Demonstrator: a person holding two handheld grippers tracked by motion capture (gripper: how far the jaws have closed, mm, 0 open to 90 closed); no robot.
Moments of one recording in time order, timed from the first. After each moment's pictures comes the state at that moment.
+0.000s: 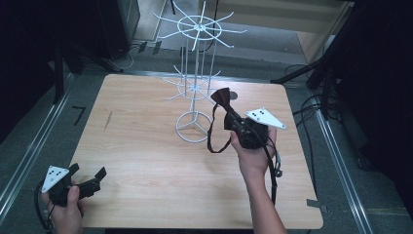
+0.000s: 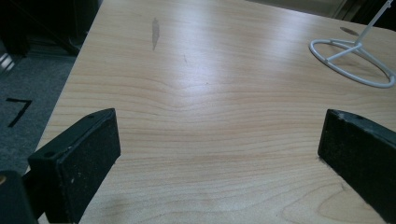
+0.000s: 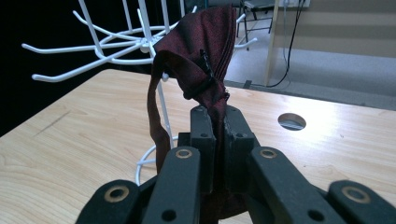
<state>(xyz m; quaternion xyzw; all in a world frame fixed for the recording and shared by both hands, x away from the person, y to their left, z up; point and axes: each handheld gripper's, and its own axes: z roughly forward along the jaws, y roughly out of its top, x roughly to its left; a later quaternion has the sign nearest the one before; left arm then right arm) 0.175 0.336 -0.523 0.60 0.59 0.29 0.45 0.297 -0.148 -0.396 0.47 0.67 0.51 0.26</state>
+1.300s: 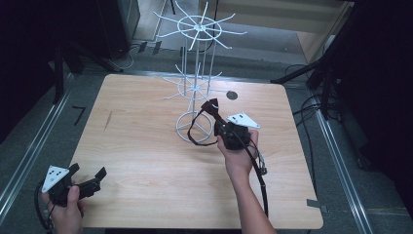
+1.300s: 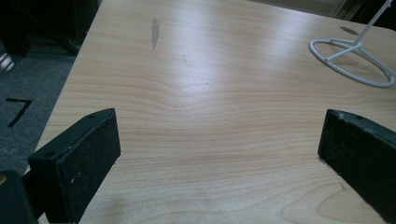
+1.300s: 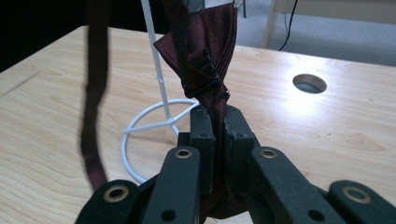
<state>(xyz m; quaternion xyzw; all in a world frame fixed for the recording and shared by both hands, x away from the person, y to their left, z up) 0.175 0.336 -0.523 0.60 0.59 0.29 0.45 0.321 -0.116 -0.448 0.49 0.70 0.46 0.25</state>
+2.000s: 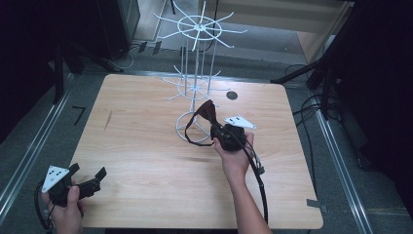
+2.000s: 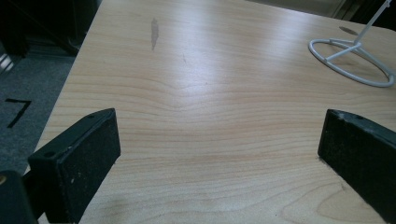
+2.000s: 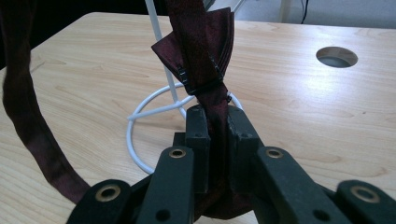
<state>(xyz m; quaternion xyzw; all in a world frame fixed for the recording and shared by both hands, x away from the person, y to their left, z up) 0.175 0.335 -0.523 0.60 0.59 0.29 0.45 0.330 -0.113 -0.472 0.51 0.70 0.46 0.20</state>
